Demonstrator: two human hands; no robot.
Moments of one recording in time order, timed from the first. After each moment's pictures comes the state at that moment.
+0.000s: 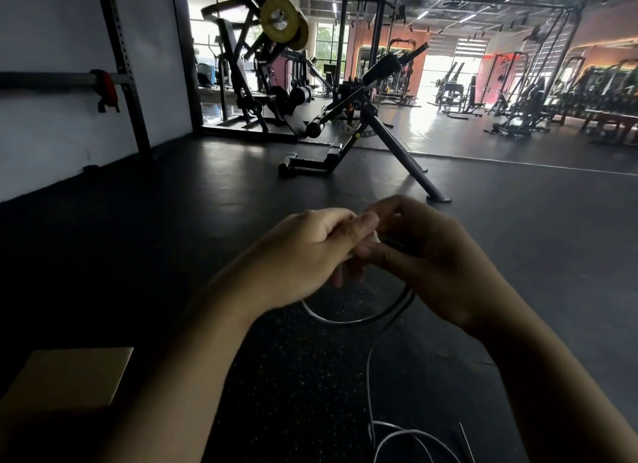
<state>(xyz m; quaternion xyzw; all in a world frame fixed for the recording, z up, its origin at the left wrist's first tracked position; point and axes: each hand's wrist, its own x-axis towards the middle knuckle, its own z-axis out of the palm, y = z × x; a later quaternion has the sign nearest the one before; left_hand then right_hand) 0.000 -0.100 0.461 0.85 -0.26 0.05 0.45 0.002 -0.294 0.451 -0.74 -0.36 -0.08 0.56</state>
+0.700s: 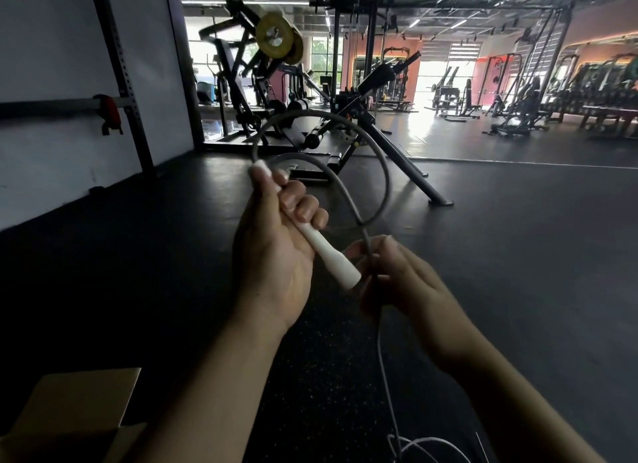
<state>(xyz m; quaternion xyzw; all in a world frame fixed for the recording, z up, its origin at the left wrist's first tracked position) 0.007 -0.119 0.467 0.36 -0.20 0.13 0.90 -0.005 -0.282 0.424 -0.71 -0.25 -0.04 0.66</state>
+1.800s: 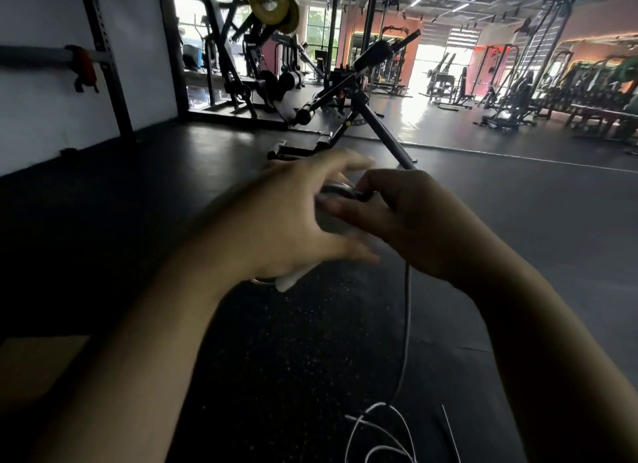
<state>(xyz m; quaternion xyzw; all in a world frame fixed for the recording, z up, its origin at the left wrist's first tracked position) -0.008 -0.094 0.486 0.89 -0.28 0.13 0.34 0.004 -0.286 0.485 -0.89 -0.25 -0.15 0.34</state>
